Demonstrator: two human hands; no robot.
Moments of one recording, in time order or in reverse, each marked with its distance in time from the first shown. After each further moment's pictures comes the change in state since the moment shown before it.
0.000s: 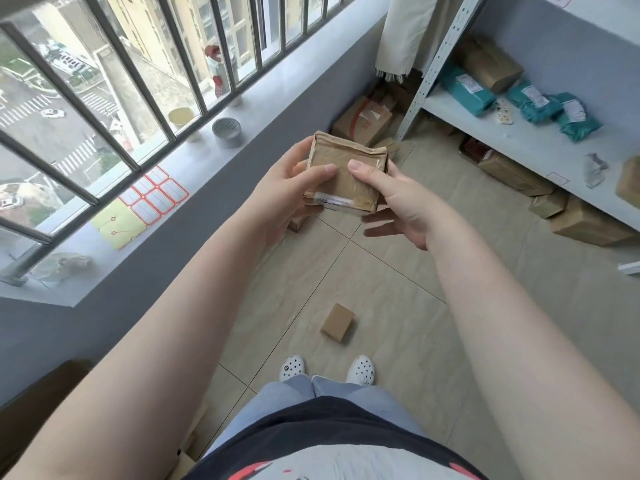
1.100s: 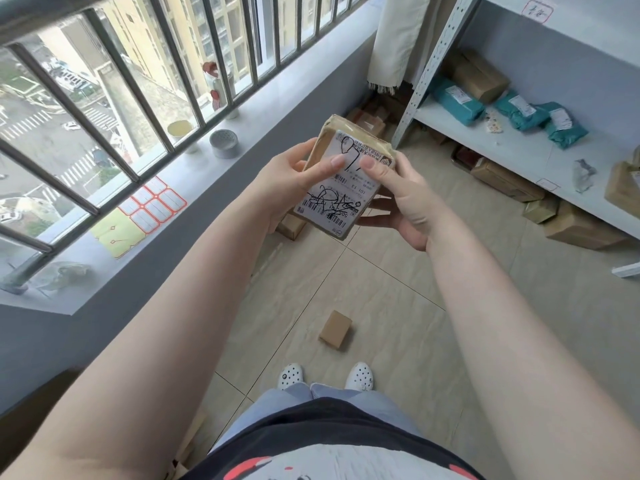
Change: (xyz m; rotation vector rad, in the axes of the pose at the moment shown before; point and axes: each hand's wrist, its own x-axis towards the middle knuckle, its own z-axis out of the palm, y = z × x) left_hand -0.003 0.029 0.014 0.183 0.045 0.018; right_hand -0.016 0.001 -0.014 0.241 0.050 -0.171
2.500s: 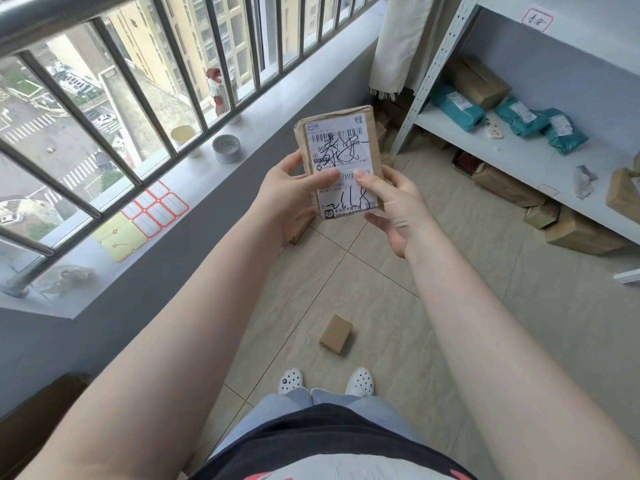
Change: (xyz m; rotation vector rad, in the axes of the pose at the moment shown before) left_hand 0.004 -0.005 0.011 -0.397 0.161 -0.126; right_hand 0.019 0.016 0.013 0.095 0.198 0.037
